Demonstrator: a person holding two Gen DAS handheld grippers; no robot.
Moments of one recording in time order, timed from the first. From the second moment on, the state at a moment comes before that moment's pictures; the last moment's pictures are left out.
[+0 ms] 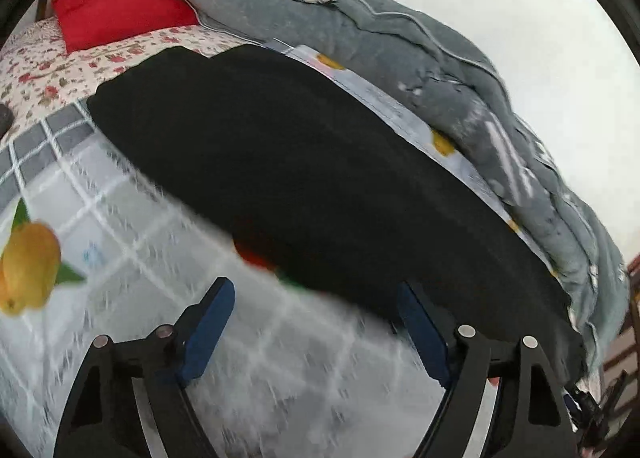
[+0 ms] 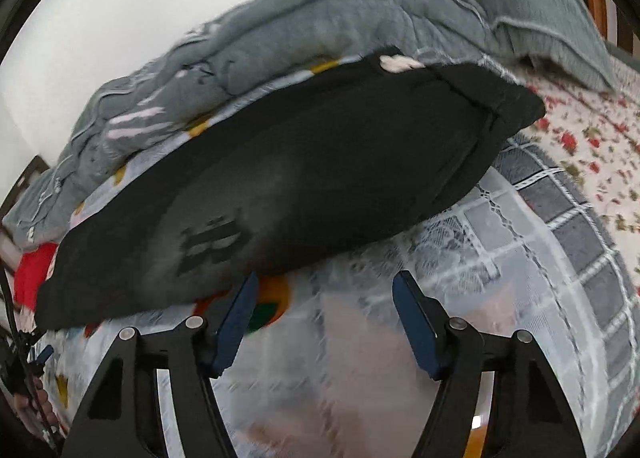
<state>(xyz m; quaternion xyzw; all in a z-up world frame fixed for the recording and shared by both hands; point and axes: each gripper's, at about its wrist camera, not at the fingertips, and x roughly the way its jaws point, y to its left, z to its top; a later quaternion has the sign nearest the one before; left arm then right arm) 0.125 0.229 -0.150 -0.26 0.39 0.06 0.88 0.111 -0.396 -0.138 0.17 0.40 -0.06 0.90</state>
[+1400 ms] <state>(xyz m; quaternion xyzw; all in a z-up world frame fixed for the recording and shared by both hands) 0.345 0.159 -0.084 -0.02 0.35 0.15 0.92 0.300 -0.354 -0.081 0.02 0.36 -0.06 0.93</state>
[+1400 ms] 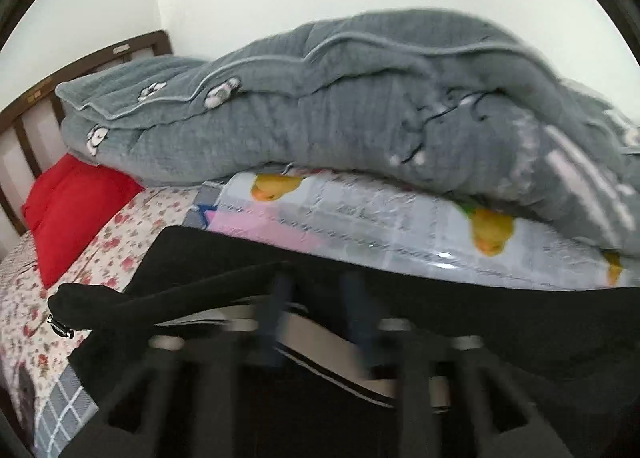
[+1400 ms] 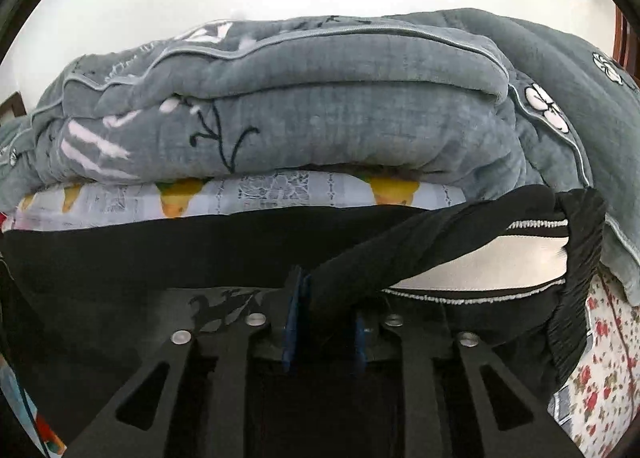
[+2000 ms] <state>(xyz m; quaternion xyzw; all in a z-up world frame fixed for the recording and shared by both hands) 0.198 0.178 -0.122 -0.12 0.44 0.08 0.89 0.152 -0.355 -0.094 0.04 0.39 -0.02 0.92</state>
